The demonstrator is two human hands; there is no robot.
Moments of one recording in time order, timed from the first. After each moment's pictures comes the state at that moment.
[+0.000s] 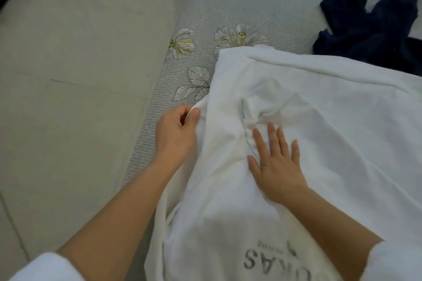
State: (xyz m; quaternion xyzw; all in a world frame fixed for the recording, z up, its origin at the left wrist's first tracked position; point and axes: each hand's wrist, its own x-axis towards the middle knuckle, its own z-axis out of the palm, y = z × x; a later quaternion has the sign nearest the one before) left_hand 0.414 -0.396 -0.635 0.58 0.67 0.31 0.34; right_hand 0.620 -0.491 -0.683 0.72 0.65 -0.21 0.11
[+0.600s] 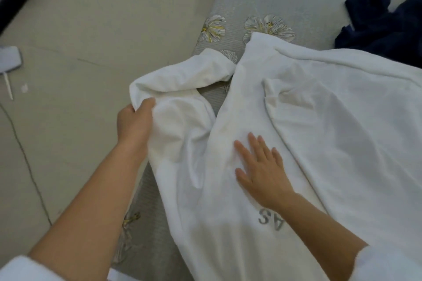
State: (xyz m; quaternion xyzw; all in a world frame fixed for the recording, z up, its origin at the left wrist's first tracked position) left_hand 0.304 -0.447 -0.587 0.25 0.79 0.38 0.41; right_hand 0.550 -0.552 -0.660 0.63 0.72 -0.26 0.07
